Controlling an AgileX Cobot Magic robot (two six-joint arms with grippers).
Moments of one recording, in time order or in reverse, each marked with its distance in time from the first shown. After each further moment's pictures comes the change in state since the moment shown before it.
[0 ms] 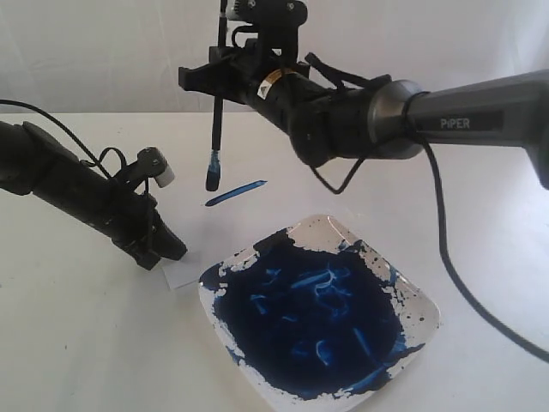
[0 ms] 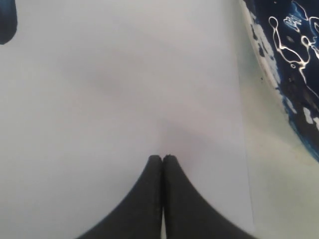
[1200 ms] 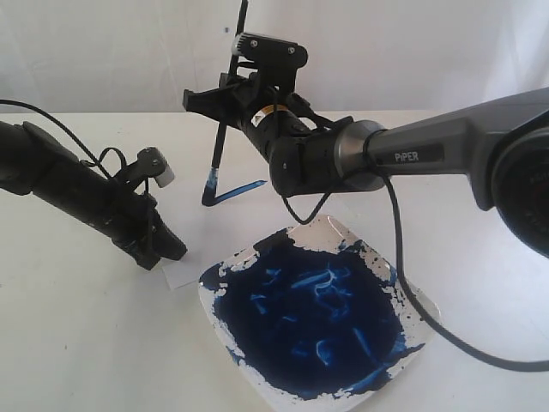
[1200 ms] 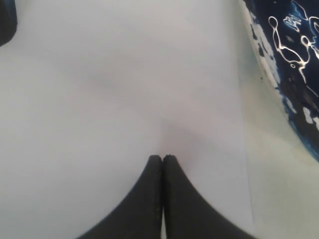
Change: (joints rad) left arm 0.000 0.000 0.000 0.000 0.000 0.000; right arm 0.031 0.107 0.000 0.234 -0.131 -0.077
